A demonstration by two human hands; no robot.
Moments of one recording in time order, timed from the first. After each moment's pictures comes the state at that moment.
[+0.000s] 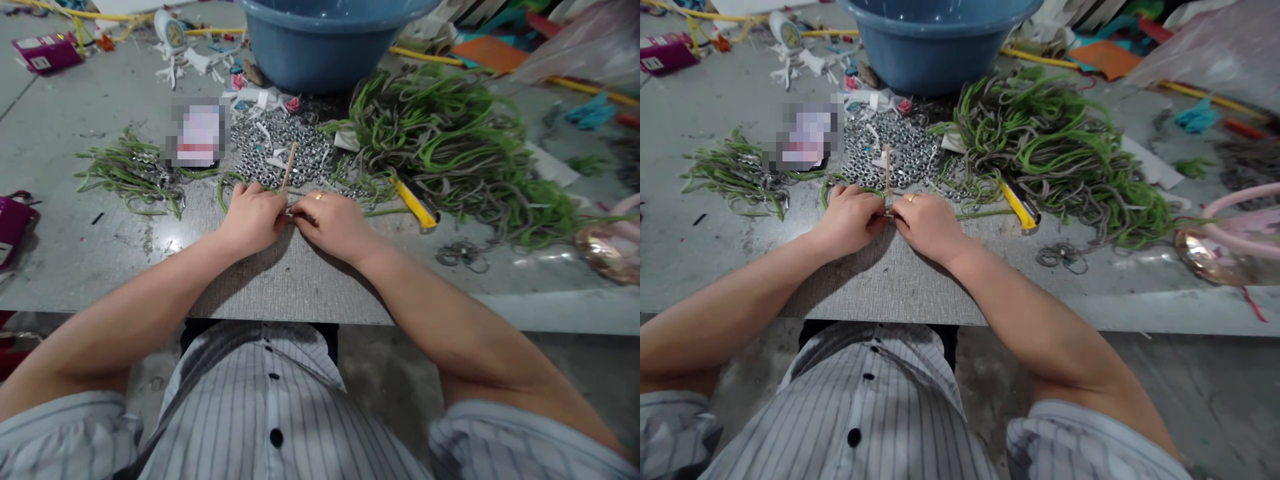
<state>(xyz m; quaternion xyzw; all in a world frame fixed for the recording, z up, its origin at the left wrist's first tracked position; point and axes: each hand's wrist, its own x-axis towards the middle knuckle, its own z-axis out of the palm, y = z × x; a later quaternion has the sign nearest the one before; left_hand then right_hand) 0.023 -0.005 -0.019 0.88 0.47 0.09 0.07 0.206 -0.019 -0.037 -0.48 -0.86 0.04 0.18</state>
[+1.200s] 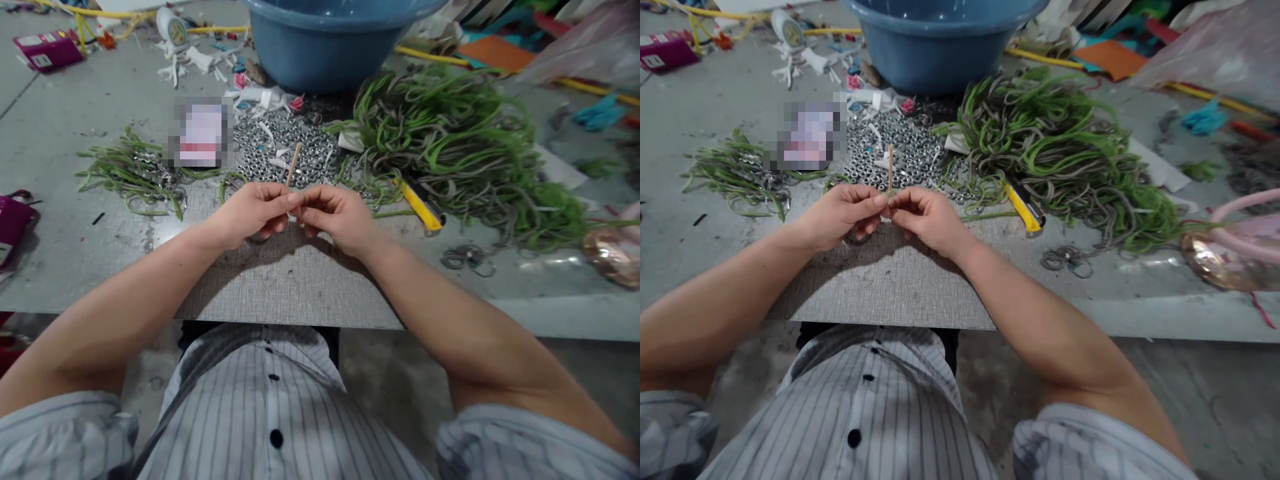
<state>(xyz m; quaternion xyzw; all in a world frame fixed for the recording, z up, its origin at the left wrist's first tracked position) 0.011 0.004 -0.005 0.63 0.40 0.24 0.61 0.200 -0.016 -0.031 -0.41 -0.58 0.55 0.44</state>
